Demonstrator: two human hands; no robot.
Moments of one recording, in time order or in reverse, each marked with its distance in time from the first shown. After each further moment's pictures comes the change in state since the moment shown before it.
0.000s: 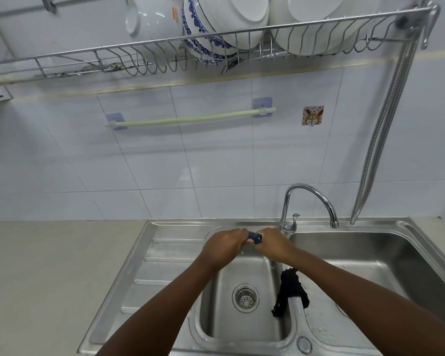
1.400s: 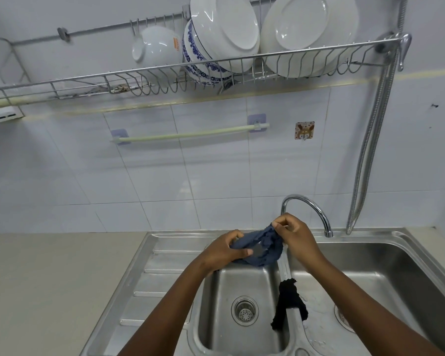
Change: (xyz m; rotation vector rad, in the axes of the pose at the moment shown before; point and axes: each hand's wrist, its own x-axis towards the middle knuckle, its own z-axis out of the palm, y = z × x) left_hand 0.001 0.024 -0.044 -0.852 -0.256 -0.471; right_hand -0.054 -0.001 -0.061 0.717 0.385 -0.110
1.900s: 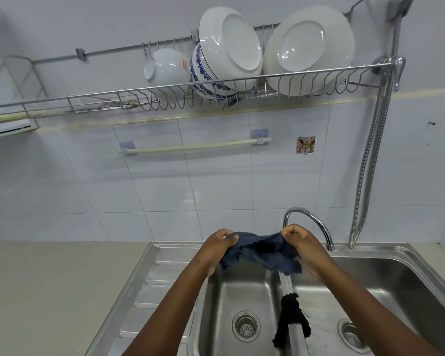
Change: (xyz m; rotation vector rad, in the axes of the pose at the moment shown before) left_hand 0.002 0.025 -0.015 -0.254 0.266 -0.175; right_hand 0.007 -0.001 -0.020 0.075 -0.061 0.209
